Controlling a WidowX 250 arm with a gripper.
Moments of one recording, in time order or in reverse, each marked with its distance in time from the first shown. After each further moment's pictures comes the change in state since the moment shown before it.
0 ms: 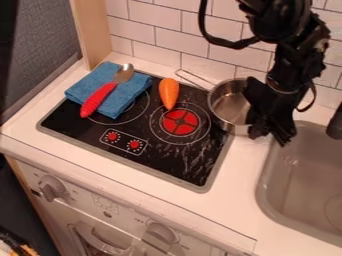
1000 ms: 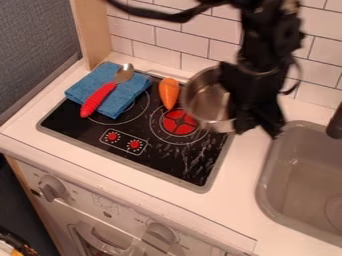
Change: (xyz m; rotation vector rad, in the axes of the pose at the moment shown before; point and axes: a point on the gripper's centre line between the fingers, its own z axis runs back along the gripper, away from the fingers) arm -0.040 -0.021 0.076 -0.041 -0.104 0.094
